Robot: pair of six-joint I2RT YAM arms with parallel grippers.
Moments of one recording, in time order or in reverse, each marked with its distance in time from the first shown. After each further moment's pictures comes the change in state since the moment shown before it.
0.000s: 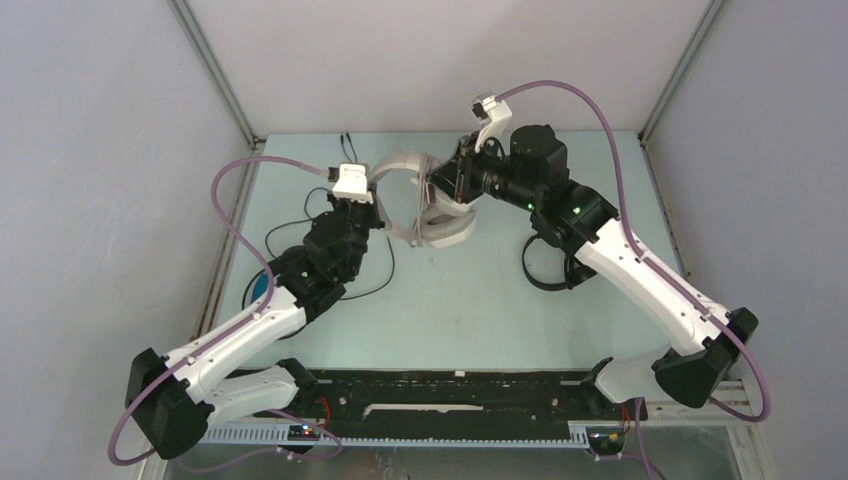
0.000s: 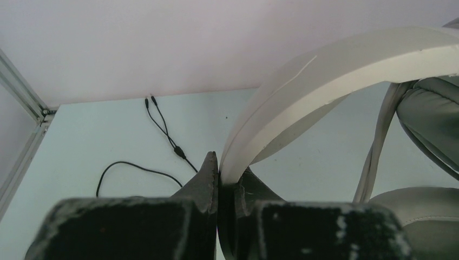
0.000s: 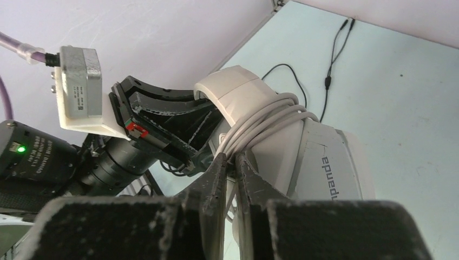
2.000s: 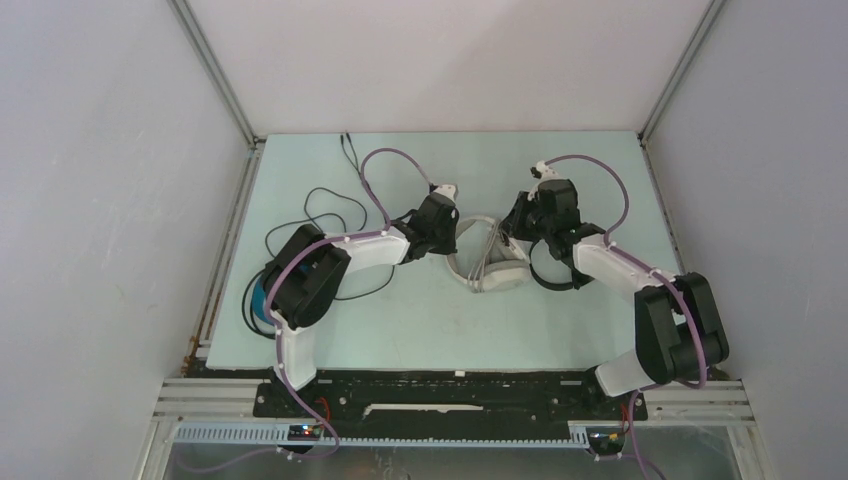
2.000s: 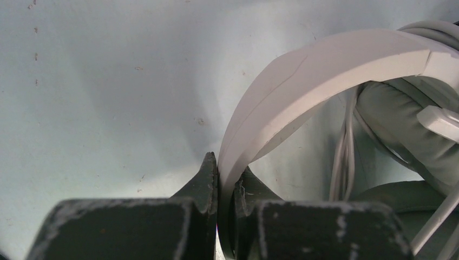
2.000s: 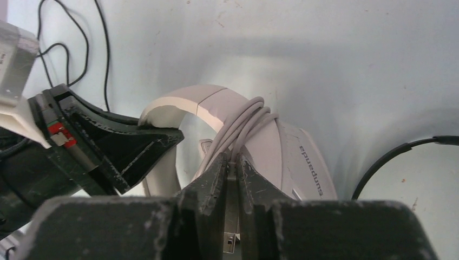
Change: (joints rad) left arm -0.003 0.900 0.410 -0.343 0.480 -0.491; right arm -0.406 0.096 -0.689 0.323 0.056 0.097
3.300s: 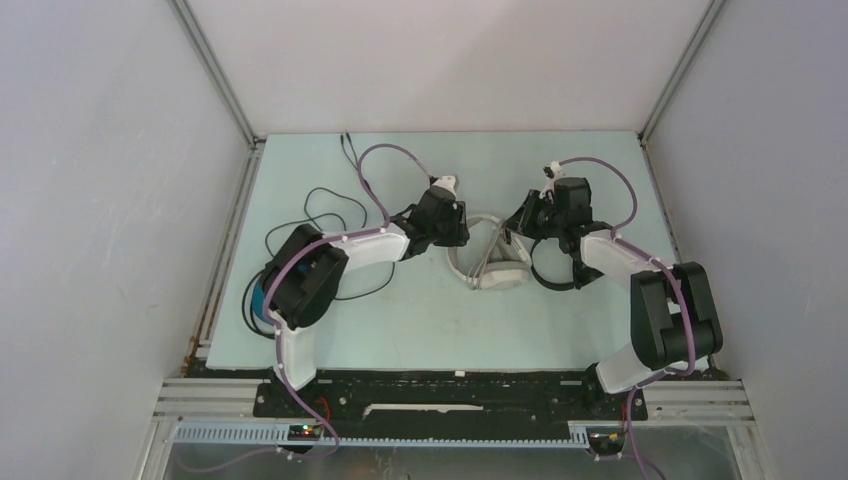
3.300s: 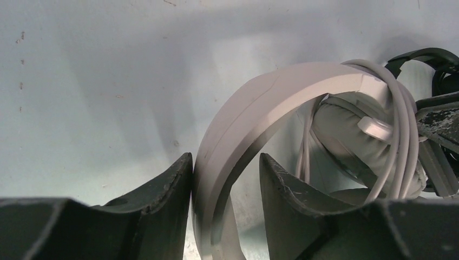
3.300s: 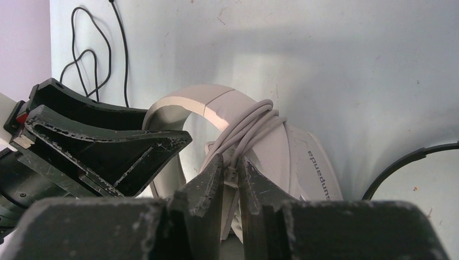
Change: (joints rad) left arm 0.003 -0.003 0.030 0.037 0.029 -0.053; right arm -0.122 0.060 -0.005 0.047 -0.209 0.074
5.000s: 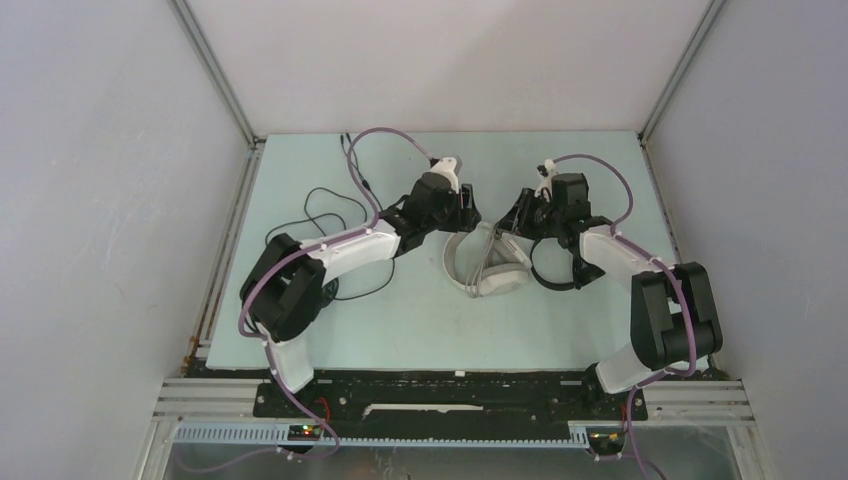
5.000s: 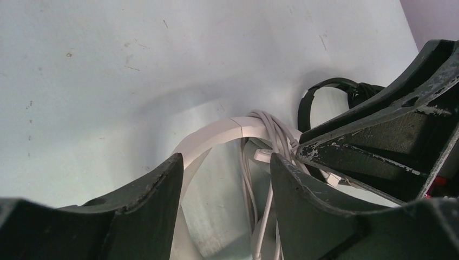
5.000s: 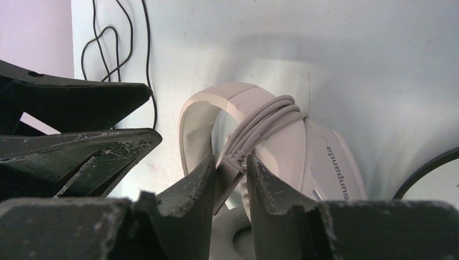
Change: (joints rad) left arm -0.008 -0.118 0.017 0.047 0.034 0.037; right arm 0.008 -0.002 0.049 -0.074 -0.087 0.014
